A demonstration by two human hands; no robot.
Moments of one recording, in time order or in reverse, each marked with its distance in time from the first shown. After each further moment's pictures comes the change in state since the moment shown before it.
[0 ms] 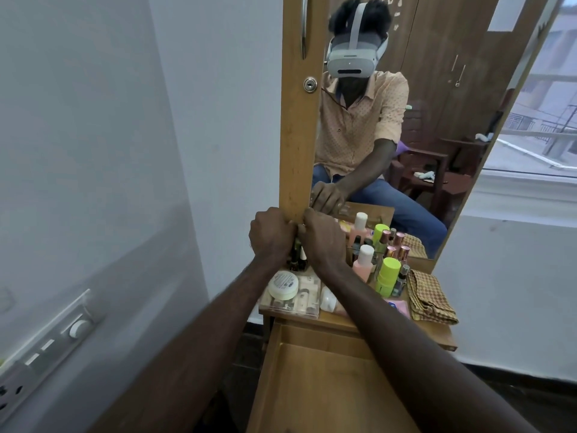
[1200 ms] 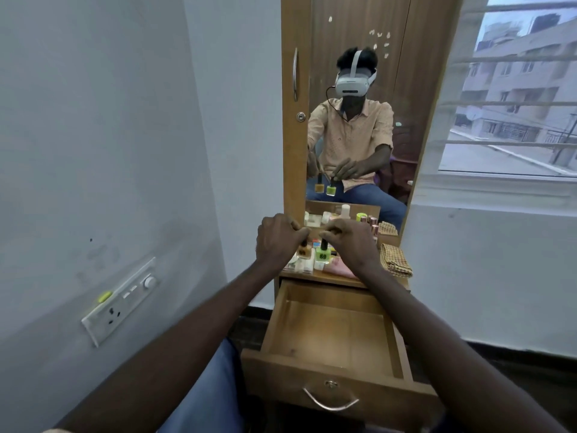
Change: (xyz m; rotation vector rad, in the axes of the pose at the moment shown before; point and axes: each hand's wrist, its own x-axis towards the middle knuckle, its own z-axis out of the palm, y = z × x) left_hand -0.166 0.020 -0.119 -0.073 0.013 0.264; right_hand -0.130 0.011 -0.157 0.253 0.020 -0.090
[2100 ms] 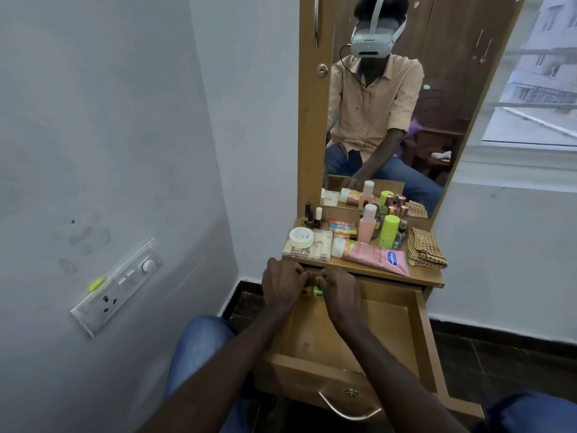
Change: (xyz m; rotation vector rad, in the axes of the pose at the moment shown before) left_hand -0.048 -0.134 0.129 0.276 -0.184 -0.176; right_hand -0.093 0.039 0.161 -0.014 -0.153 0.284
